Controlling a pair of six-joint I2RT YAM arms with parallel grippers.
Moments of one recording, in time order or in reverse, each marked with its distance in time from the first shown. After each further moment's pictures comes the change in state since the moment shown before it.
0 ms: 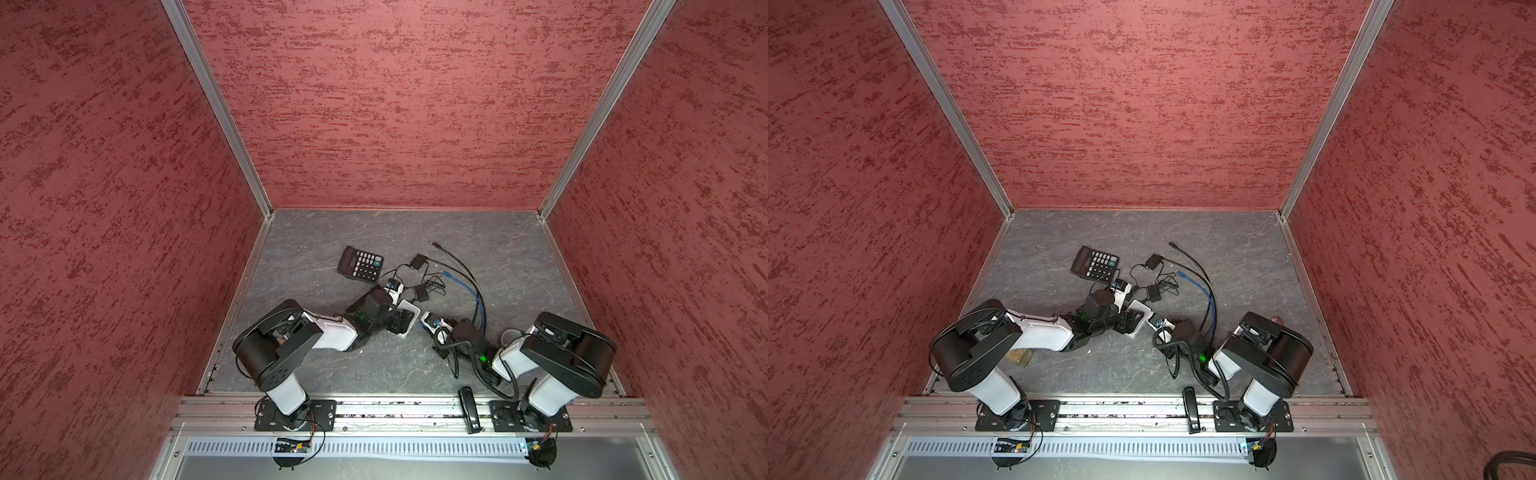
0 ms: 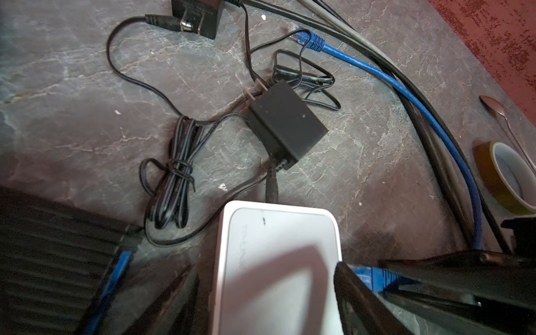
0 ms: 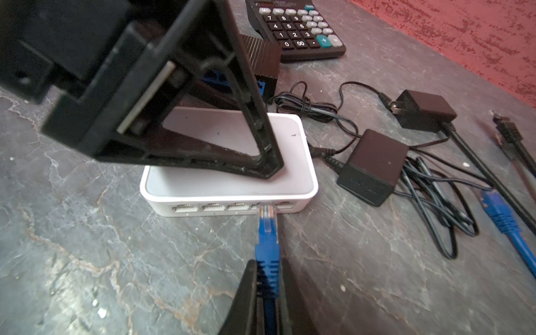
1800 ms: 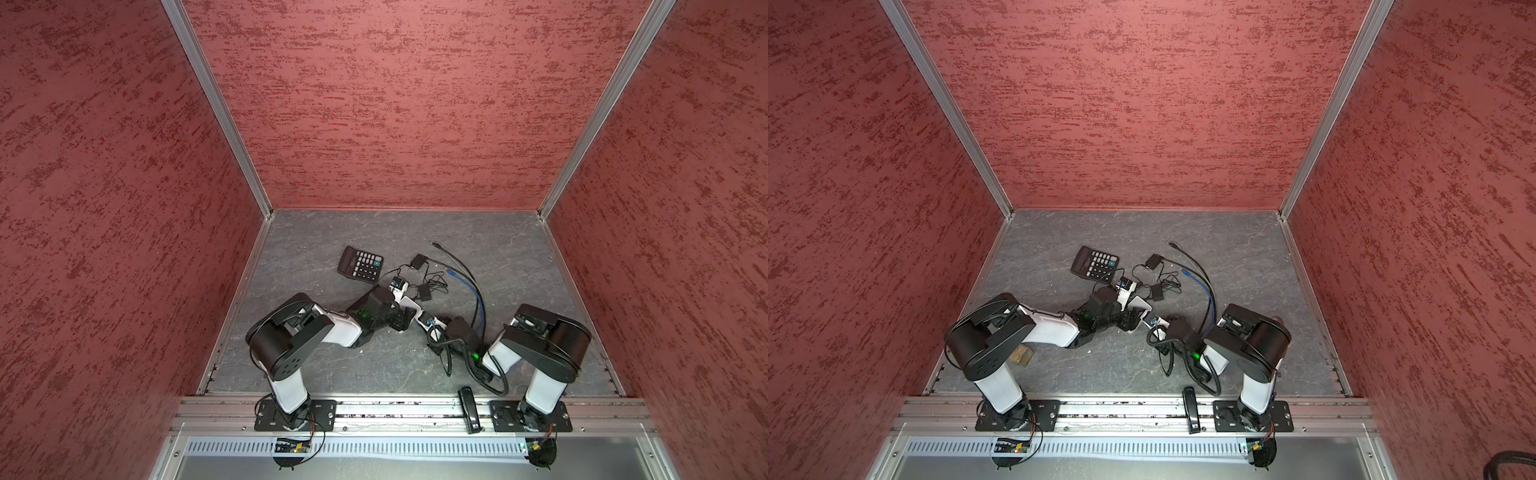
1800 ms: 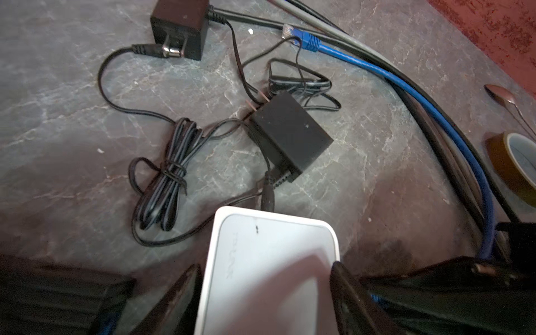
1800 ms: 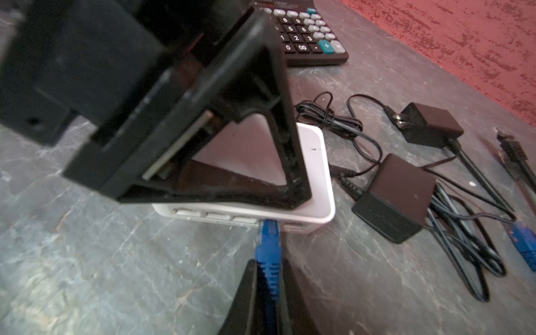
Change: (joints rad) left arm 0.000 0.088 0.050 0.066 0.015 0.078; right arm 0.007 0.134 0.077 0.085 0.029 -0.050
